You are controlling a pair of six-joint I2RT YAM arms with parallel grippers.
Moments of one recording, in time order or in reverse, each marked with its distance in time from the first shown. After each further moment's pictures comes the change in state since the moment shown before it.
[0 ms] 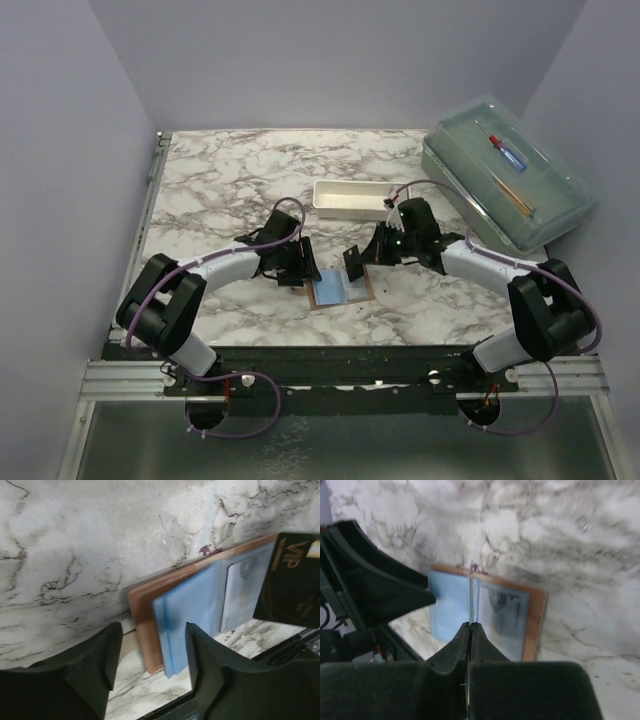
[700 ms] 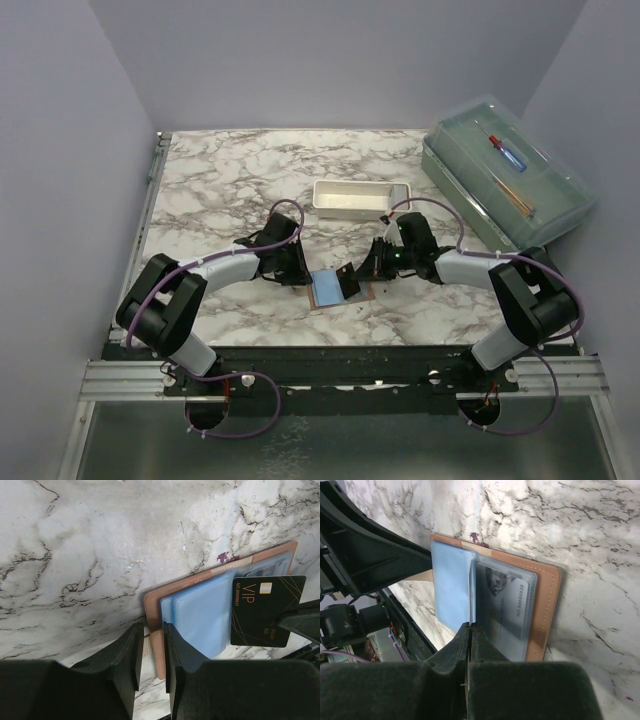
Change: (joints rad) left arm 0.000 0.003 -0.029 0.023 -0.060 -0.003; right arm 0.000 0.097 -0.185 0.261 -0.227 0.111
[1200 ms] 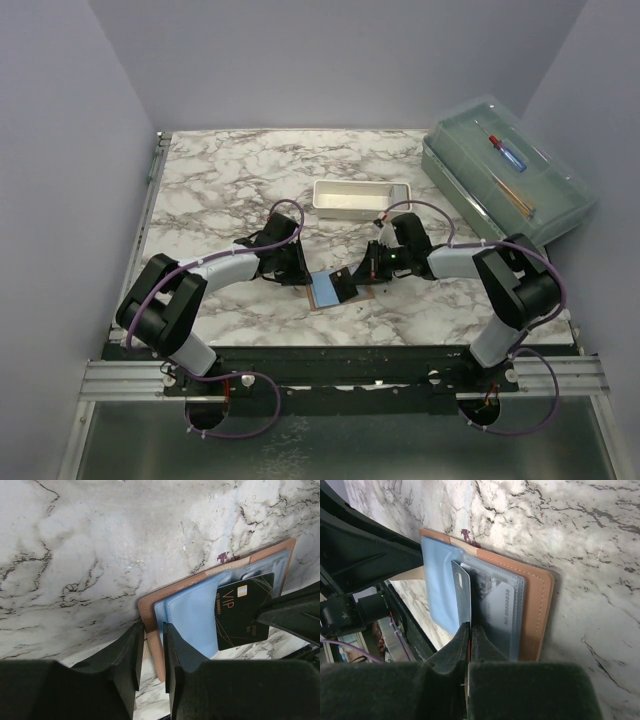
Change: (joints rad) left arm 0.000 0.000 0.000 0.000 0.000 0.001; right arm 0.000 0.116 0.031 0.020 -0.079 -0.027
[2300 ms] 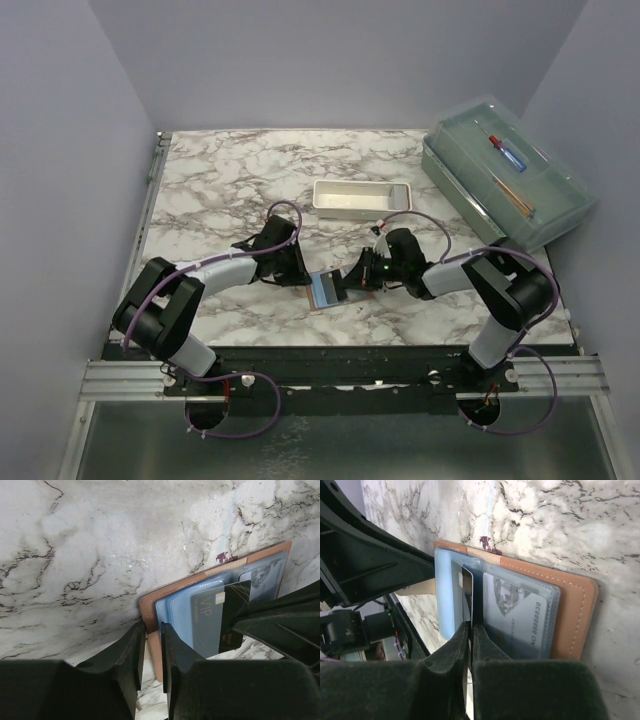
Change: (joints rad) left arm 0.000 -0.025 -0.038 0.045 0.008 -0.017; right arm 0.092 0.029 -0.139 0.377 0.108 0.174
